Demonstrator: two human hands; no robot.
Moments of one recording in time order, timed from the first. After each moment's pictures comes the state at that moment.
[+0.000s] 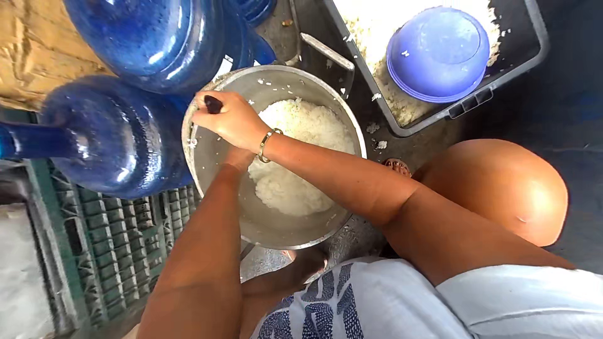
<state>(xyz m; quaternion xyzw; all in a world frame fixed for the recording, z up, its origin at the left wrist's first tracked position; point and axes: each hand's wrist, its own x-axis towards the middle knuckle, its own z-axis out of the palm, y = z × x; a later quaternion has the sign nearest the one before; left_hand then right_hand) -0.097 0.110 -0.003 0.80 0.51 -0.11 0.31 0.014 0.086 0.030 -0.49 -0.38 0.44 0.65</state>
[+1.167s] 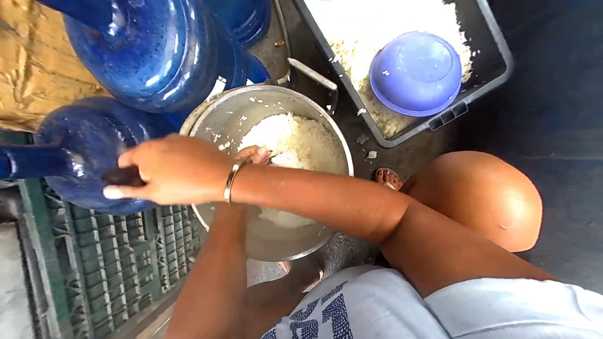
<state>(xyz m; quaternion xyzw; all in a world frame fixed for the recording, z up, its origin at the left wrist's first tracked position) -0.096 0.090 -0.001 0.69 0.39 0.06 0.60 0.010 0.057 0.119 -0.50 -0.63 0.43 0.41</state>
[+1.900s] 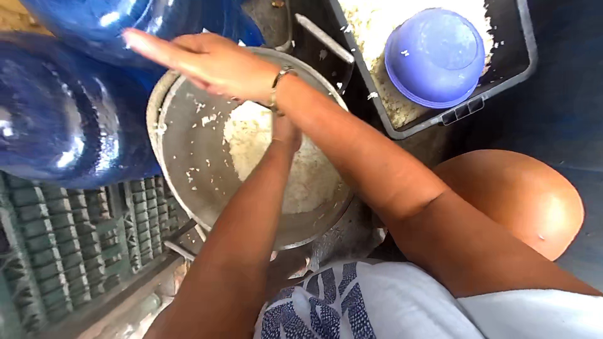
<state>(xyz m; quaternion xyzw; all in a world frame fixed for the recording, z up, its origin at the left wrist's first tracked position) 0.020 0.057 -0.046 0.66 0.52 0.09 0.53 0.078 0.090 0.042 -0.46 -0.52 0.51 0.51</state>
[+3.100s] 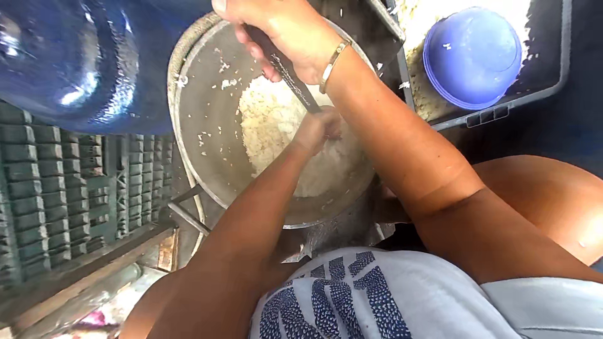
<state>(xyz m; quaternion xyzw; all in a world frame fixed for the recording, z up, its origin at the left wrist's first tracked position) -0.028 0.024 -0.074 0.45 0.33 0.13 0.82 0.075 0.087 0.039 -0.49 -0.33 0.64 0.50</state>
